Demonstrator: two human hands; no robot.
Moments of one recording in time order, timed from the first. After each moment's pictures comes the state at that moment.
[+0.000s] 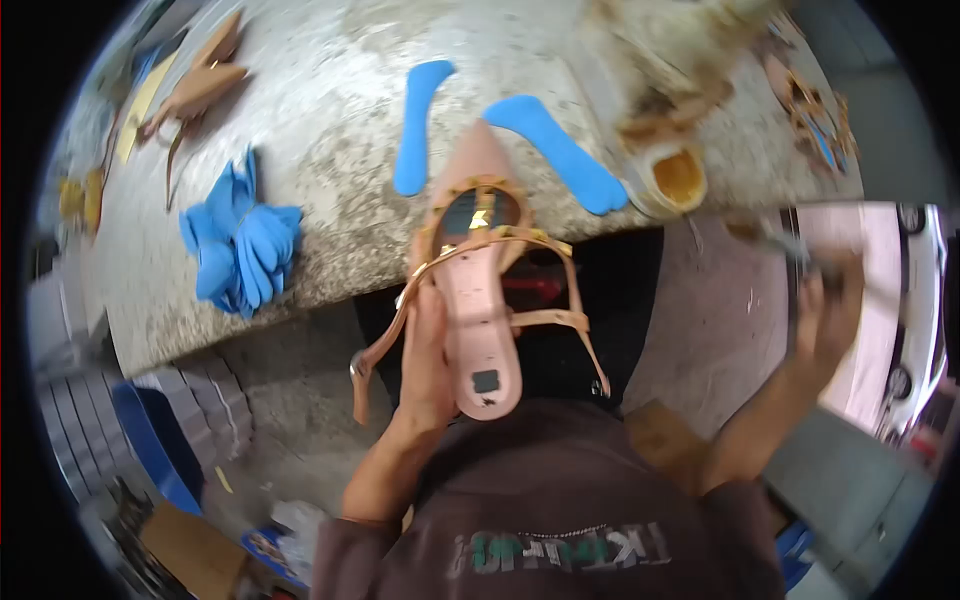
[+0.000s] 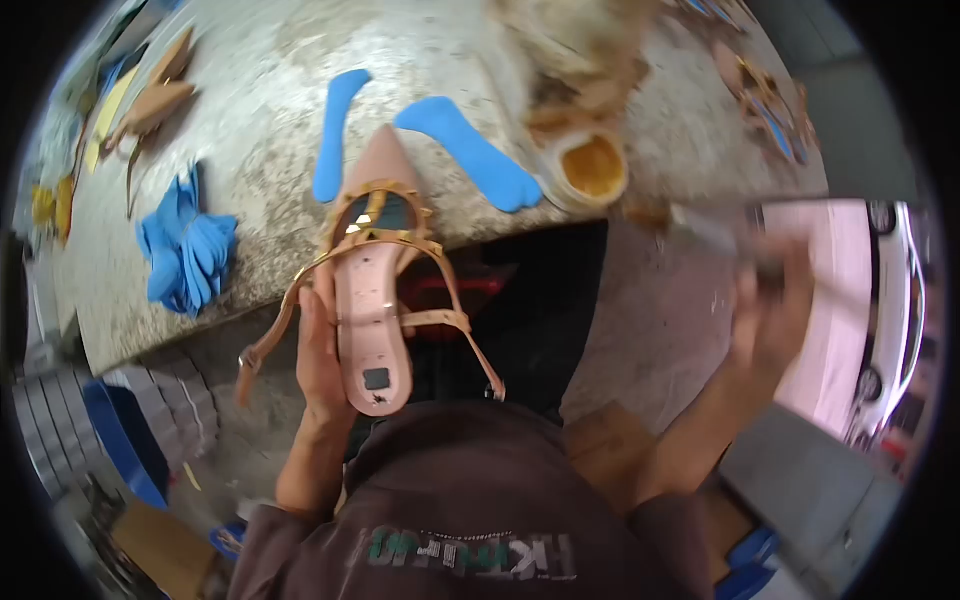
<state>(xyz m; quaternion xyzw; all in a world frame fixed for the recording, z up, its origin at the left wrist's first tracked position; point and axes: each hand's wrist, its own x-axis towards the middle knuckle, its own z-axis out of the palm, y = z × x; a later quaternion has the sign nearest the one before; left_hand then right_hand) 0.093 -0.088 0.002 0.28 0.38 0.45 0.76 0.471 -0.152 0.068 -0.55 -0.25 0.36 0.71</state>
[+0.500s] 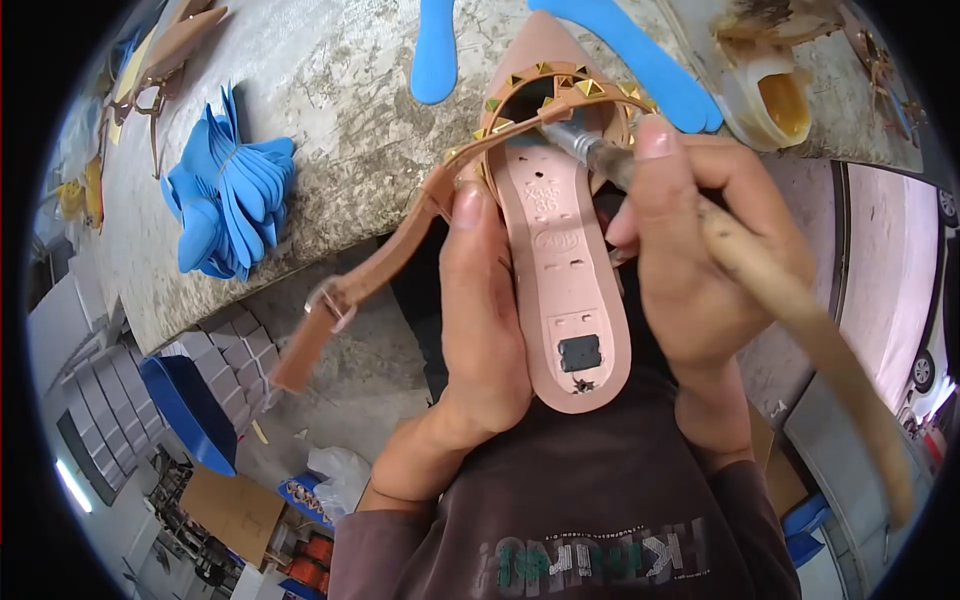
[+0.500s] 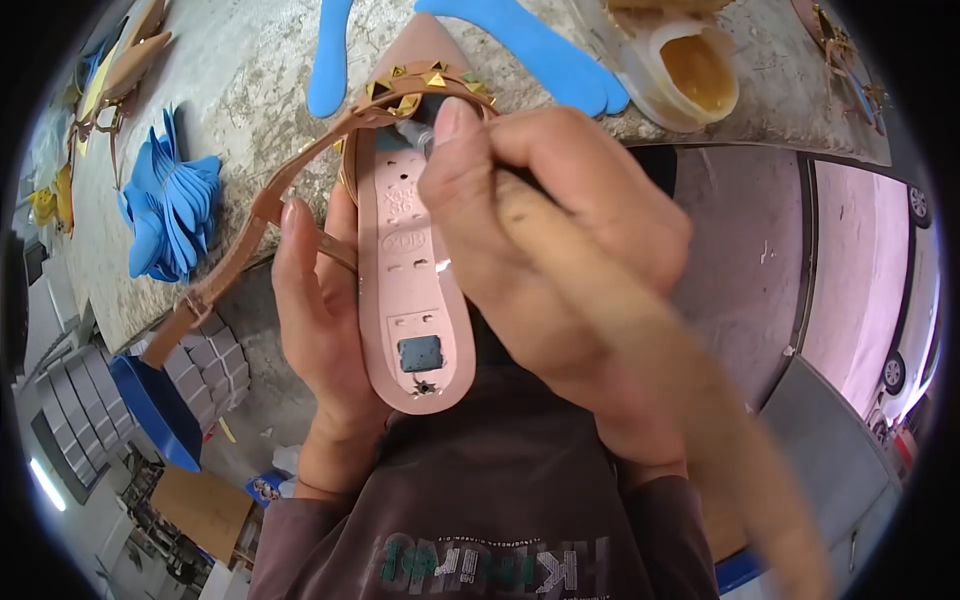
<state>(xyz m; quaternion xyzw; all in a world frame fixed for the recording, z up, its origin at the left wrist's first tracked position) 0.110 -0.076 0.016 0.14 0.35 0.47 0.80 0.234 -0.075 0.002 -0.62 -0.50 0.19 0.57</state>
